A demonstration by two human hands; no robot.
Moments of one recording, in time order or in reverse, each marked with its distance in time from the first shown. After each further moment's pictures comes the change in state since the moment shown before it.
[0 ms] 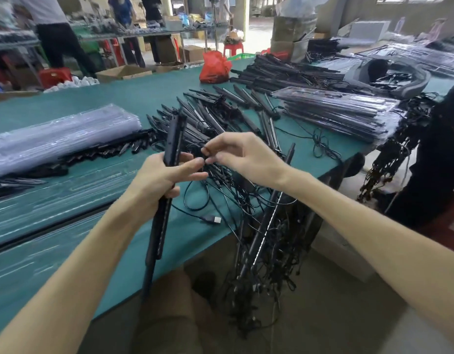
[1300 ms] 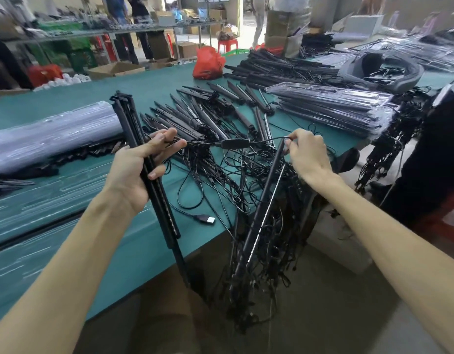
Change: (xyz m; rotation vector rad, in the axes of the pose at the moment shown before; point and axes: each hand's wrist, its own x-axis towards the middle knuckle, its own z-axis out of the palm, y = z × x) left_hand 0.006 0.011 -0.007 -0.505 0.163 -0.021; right_hand -0.026 0.095 -0.067 -0.595 0.527 0.454
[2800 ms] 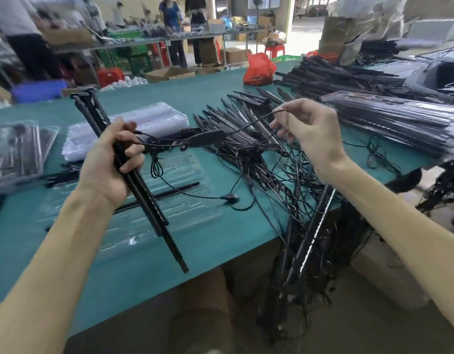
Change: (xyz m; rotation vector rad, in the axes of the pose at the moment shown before) left_hand -0.024 0.078 -0.095 -0.215 0.056 0.129; right_hand -0.020 -0.132 -0.008 0.891 -0.167 -0.267
